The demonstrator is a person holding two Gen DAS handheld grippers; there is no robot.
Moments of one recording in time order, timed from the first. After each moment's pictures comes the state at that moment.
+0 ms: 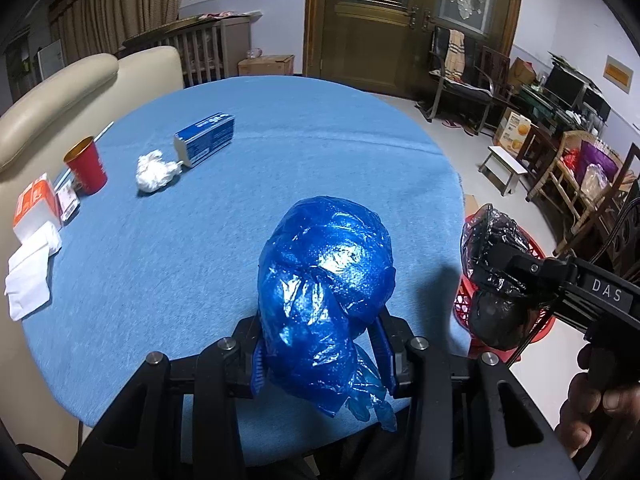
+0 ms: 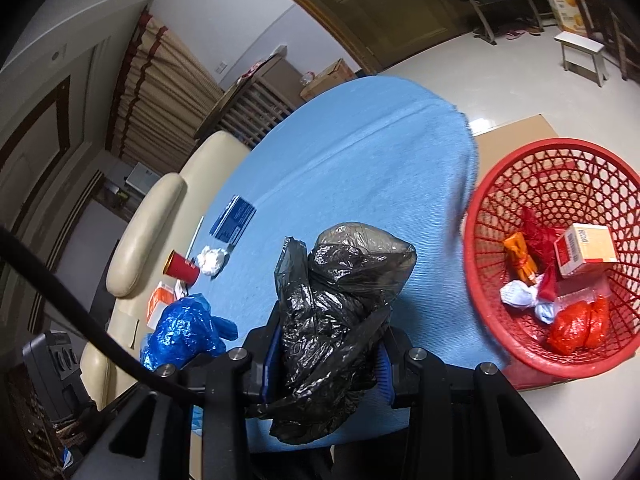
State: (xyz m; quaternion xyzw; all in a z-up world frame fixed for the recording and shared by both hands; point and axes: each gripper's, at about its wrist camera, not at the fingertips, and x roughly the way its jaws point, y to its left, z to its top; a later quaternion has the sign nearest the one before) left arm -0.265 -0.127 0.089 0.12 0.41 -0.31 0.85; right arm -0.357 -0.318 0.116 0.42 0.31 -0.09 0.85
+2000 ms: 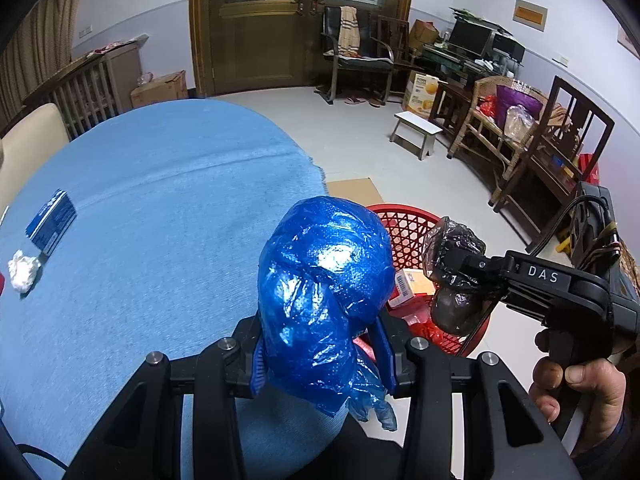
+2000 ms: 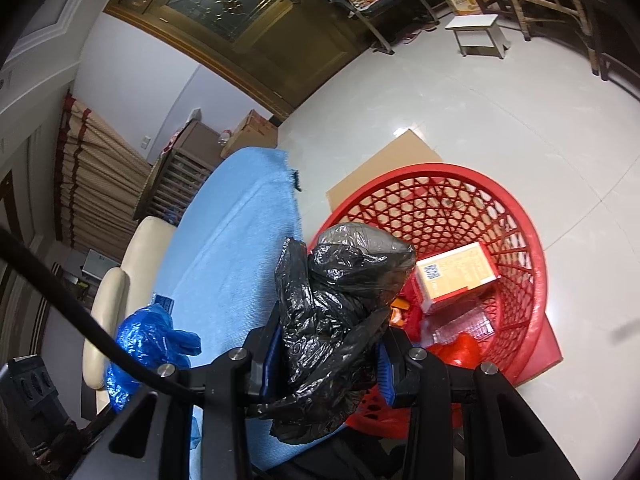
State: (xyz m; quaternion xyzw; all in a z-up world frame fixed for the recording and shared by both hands) left arm -0.295 -0.251 0.091 0.18 0.39 -0.46 0.77; right arm -0.445 -0.440 0.078 0.49 0.27 -0.23 0.79
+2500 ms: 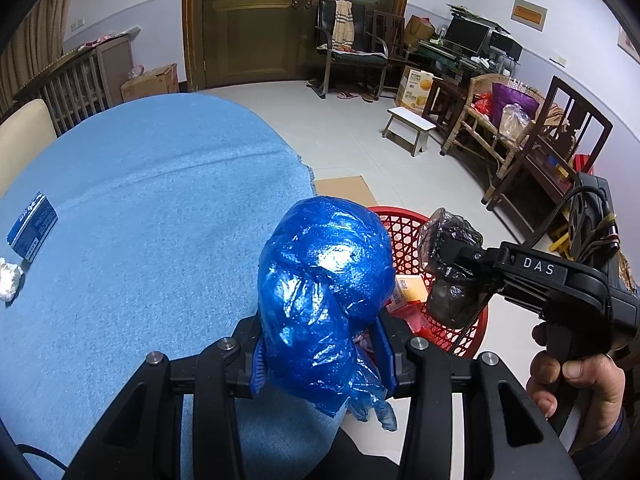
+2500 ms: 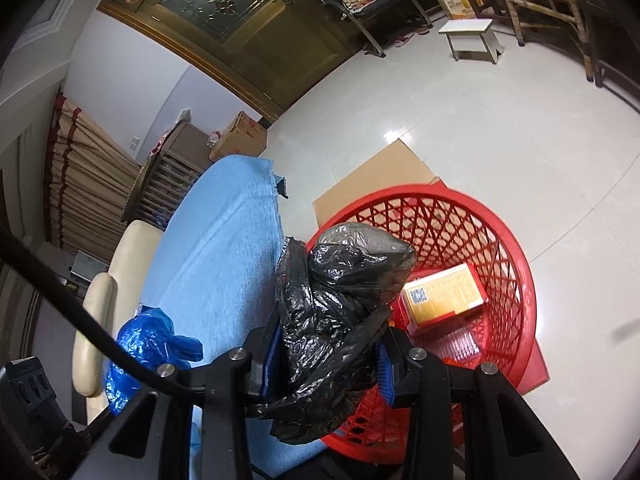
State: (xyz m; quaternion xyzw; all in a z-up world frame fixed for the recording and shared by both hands) left arm -0.289 -0.272 0.086 0.18 0.40 -0.47 0.76; right arm -0.437 -0.460 0.082 0.48 0.28 -0.25 0.79
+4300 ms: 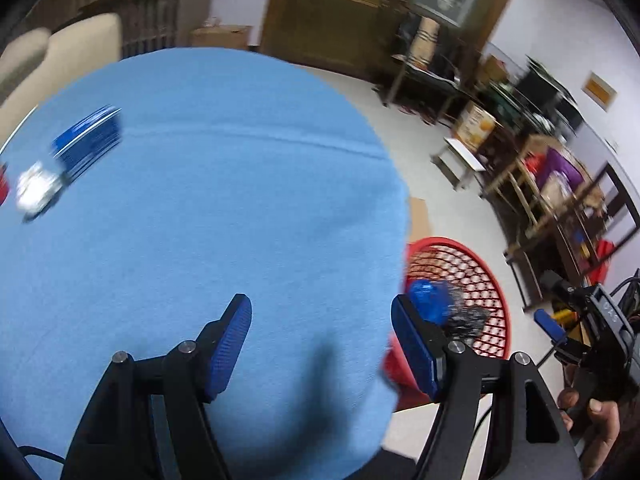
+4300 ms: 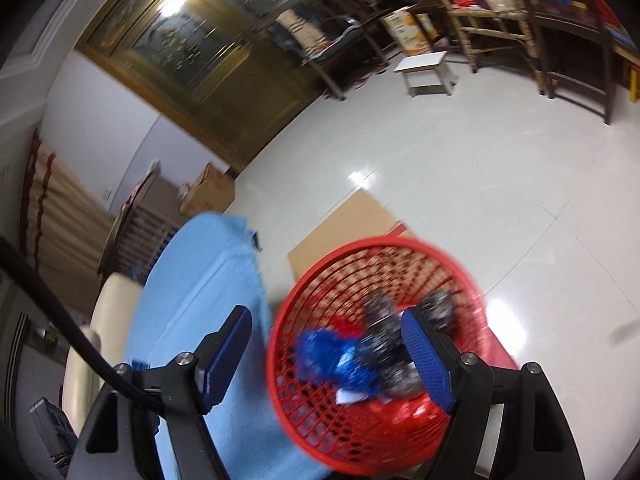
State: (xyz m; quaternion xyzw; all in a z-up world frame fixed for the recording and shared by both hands) left arm -0.214 -0.212 0.081 0.07 0.48 -0.38 0.79; right arm -0.460 -0.454 0.121 0.47 0.23 -0.34 0.78
